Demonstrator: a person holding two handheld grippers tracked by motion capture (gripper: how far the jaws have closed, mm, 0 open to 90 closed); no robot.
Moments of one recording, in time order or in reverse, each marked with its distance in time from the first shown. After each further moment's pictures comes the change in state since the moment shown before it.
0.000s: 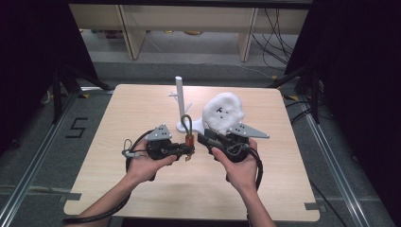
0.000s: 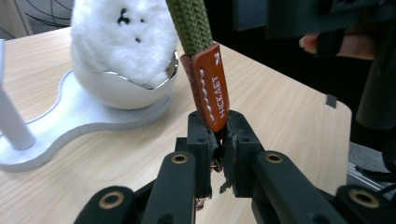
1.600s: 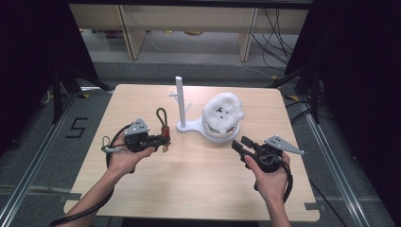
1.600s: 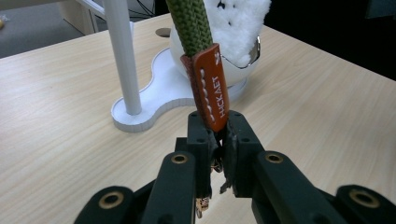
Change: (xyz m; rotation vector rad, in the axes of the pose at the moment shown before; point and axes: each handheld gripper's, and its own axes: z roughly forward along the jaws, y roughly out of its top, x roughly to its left) left arm 0.054 -0.015 -0.034 0.012 0.187 0.006; right arm -0.052 -0.032 -0.067 -0.050 -0.232 0.053
